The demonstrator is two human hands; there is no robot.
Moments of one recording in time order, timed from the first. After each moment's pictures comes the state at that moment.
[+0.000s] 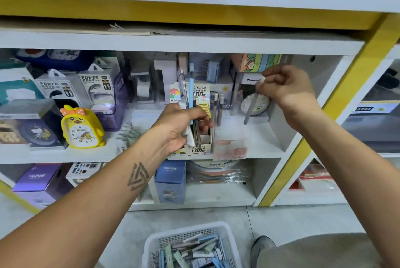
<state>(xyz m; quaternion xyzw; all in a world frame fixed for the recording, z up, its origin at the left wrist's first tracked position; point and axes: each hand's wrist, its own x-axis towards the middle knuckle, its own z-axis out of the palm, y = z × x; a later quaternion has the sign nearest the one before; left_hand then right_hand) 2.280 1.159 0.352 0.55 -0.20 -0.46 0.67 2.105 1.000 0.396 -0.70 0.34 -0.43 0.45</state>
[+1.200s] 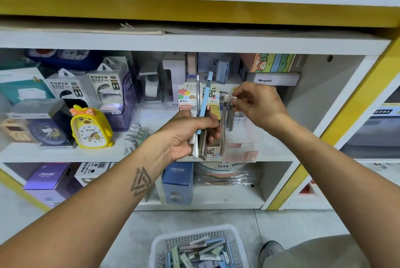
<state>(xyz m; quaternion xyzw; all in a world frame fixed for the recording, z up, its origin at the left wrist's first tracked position) 2.291 1.167 0.342 0.51 -0.22 -0.55 0.63 2.155 1.013 0.362 -0.87 0.29 -0.30 0.26</state>
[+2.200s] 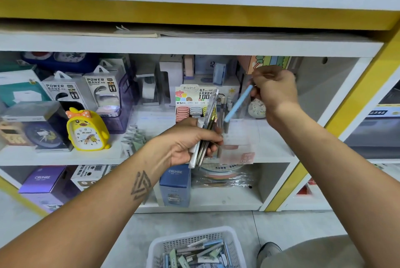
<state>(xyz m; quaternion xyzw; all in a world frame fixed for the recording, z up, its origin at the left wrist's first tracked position) 2.283 1.163 0.337 0.55 -0.26 -0.58 0.55 2.156 1.003 0.388 -0.62 0.36 -0.47 0.52</state>
